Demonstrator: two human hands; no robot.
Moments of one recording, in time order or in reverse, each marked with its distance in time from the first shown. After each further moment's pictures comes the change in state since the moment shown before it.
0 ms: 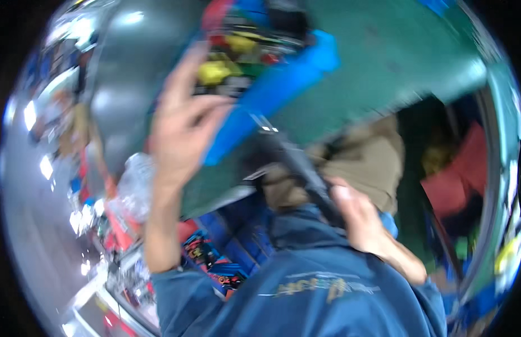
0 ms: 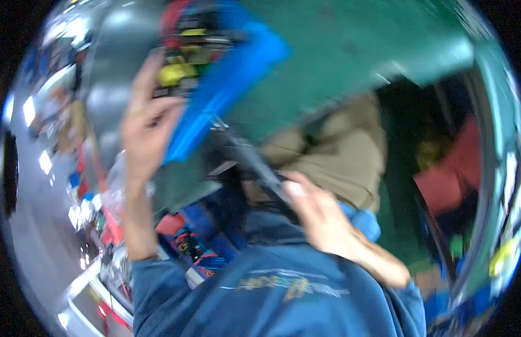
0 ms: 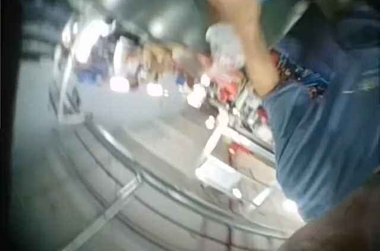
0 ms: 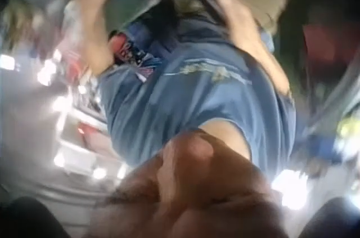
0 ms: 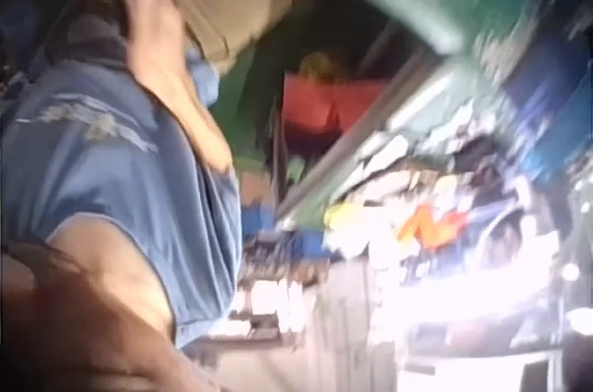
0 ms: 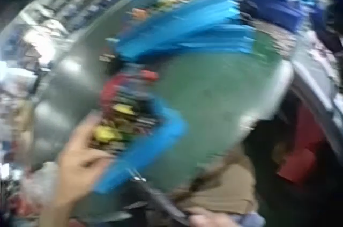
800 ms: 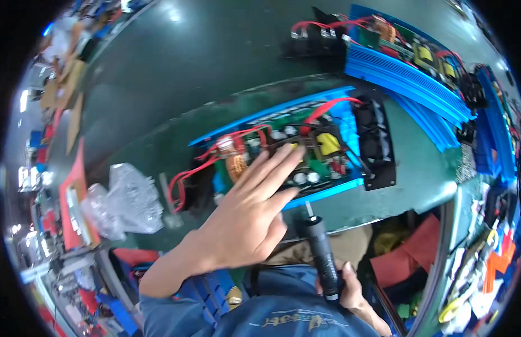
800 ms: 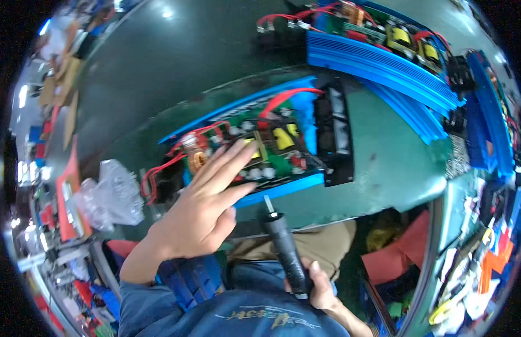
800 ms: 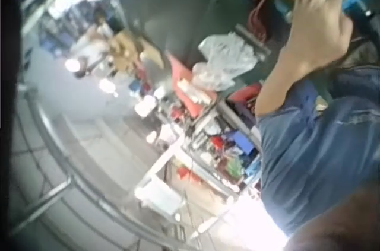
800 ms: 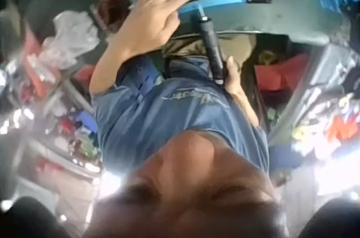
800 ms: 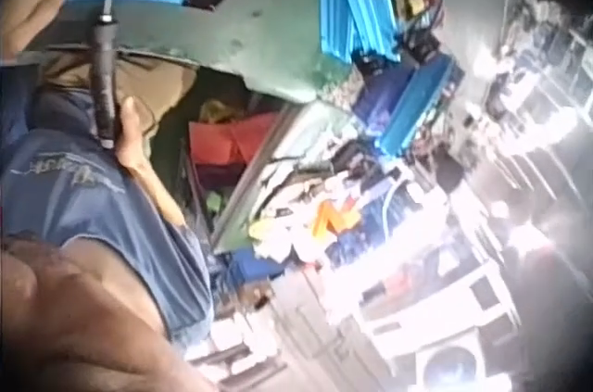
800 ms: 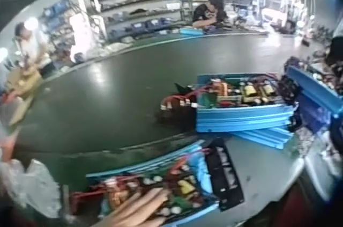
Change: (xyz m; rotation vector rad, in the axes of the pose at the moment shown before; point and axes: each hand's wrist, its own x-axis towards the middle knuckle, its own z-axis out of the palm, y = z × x) left_hand -0.018 0.024 -0.033 -0.218 -0.211 -0.096; right_hand -0.007 0.016 -0.002 0.216 -0.127 0.197
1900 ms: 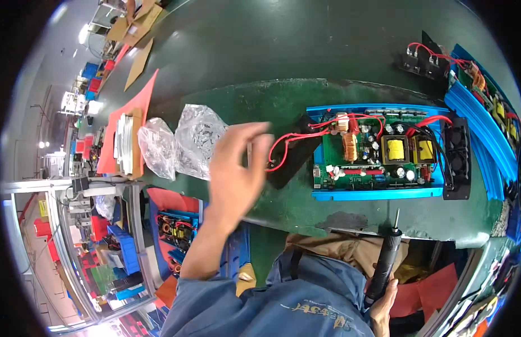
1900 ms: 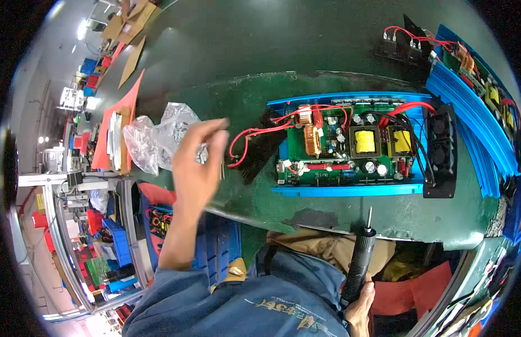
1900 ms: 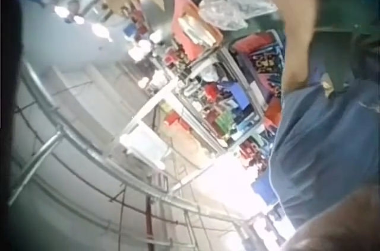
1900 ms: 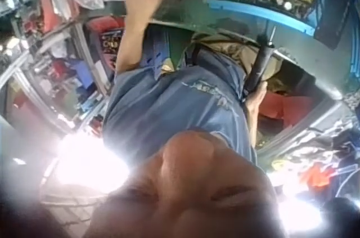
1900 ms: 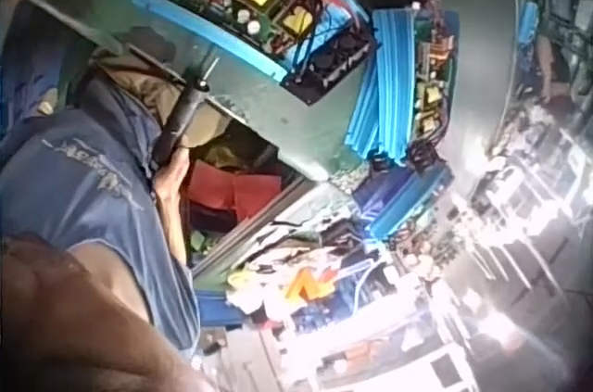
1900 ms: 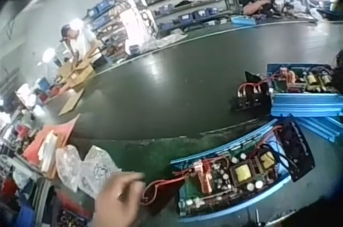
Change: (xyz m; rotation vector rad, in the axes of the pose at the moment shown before) left_hand -0.108 -0.046 -0.005 0.213 0.885 -0.544; right_hand -0.012 0.018 -0.015 -0.311 0.306 -0.249
